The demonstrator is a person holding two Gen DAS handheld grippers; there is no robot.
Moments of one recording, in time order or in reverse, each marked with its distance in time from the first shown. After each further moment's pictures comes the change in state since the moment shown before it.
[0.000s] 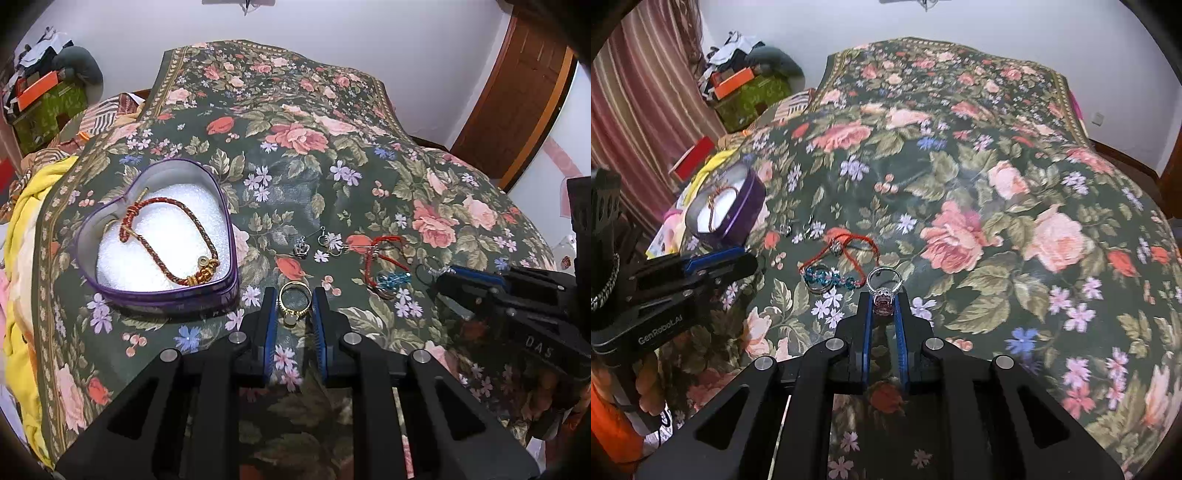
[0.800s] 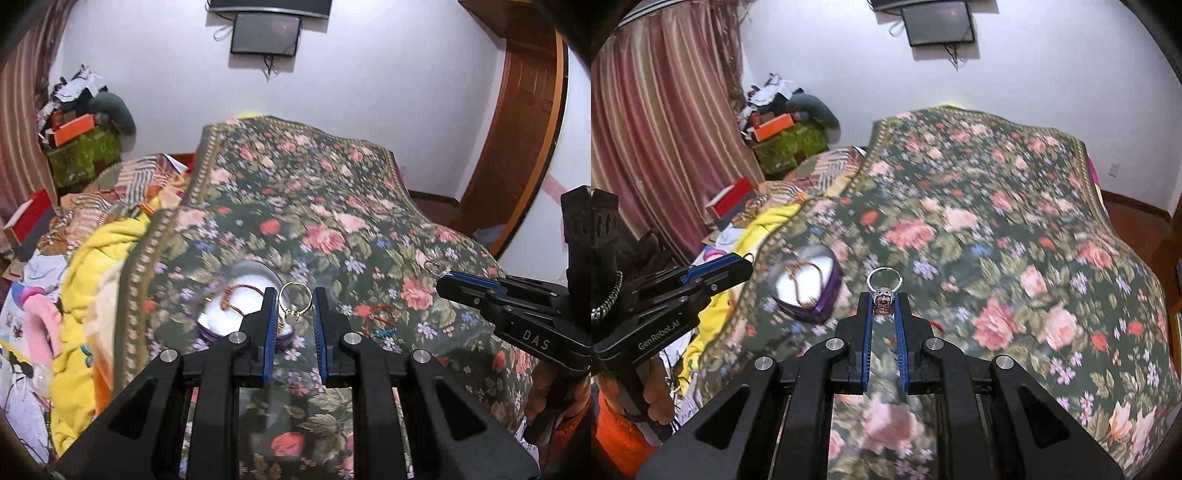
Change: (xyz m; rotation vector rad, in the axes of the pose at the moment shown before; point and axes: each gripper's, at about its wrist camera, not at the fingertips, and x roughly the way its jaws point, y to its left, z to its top) left arm -0.115 0.016 0.019 -0.012 -0.247 0.085; right arm -0.060 0.055 0.039 -0.070 -0.216 0.091
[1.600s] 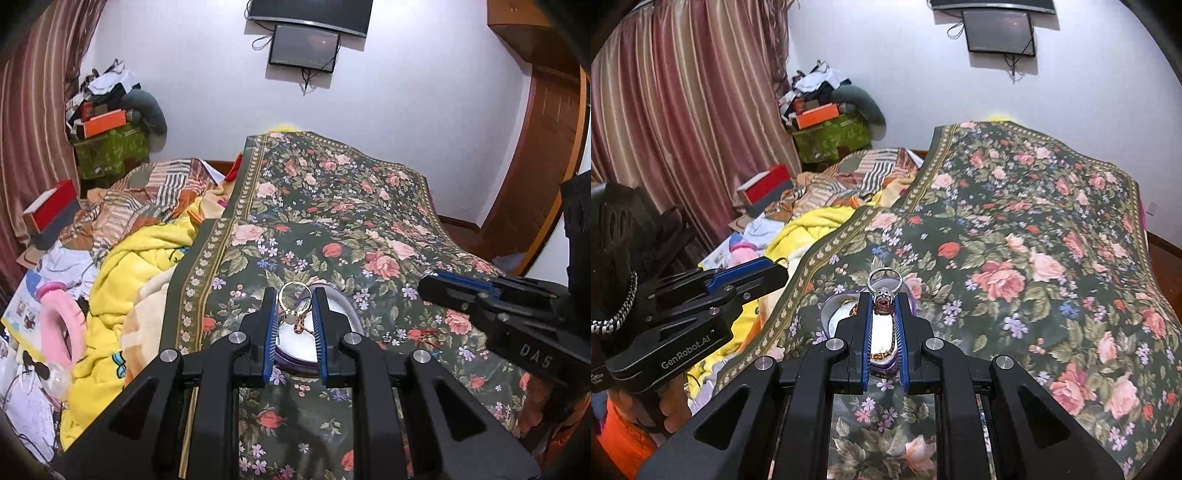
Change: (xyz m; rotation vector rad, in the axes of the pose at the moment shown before) left arm 0.001 0.067 0.007 -0.085 -0.046 0.063; right arm 0.055 0.069 0.029 -0.131 0.020 0.101
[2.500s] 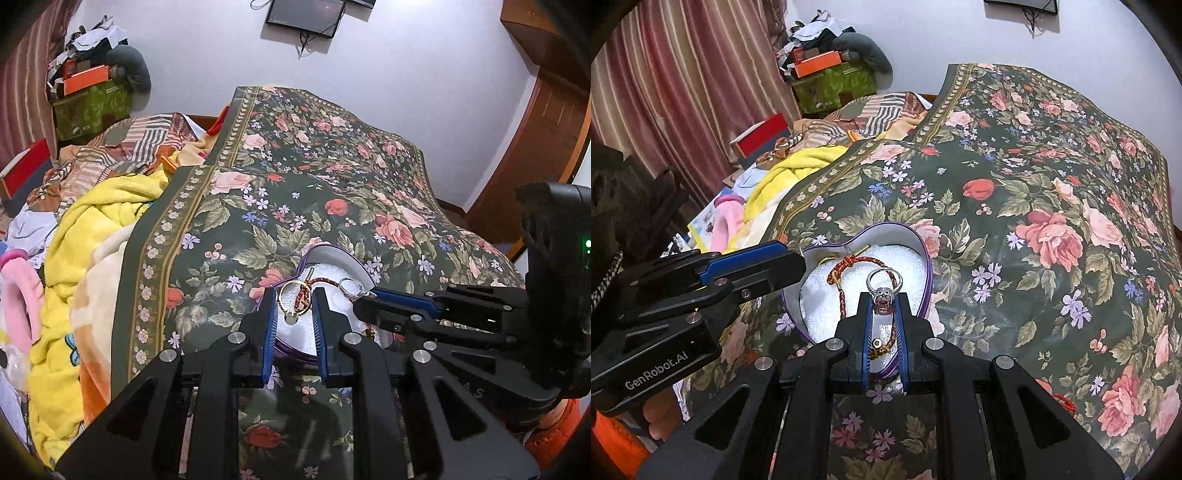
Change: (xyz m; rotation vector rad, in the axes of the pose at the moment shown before) left arm 0.067 0.017 -0.020 -0.054 0.131 -0.098; right arm 0.075 -0.006 -0.018 -0.017 0.187 0.027
